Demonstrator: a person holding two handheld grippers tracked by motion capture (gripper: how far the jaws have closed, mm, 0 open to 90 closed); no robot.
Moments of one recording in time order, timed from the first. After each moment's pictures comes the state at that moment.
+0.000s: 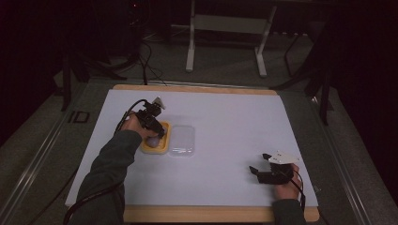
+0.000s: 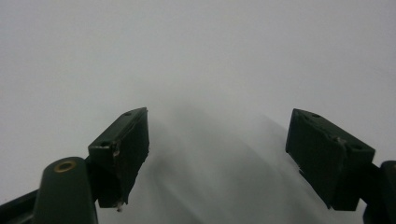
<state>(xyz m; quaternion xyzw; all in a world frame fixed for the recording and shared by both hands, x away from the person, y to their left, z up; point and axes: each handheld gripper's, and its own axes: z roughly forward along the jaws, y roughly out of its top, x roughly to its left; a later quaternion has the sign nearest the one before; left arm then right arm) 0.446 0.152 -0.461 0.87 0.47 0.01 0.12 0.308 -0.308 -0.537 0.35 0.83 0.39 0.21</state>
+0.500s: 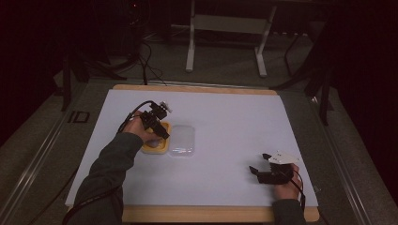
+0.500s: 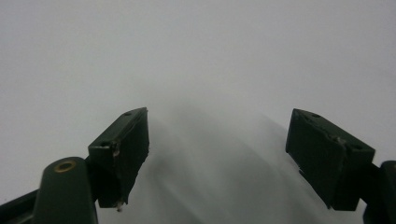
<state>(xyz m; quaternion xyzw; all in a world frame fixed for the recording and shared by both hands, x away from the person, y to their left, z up) 0.428 0.133 -0.454 0.91 0.39 0.06 0.15 0.308 -0.308 -0.537 0.35 0.83 0.39 0.21</state>
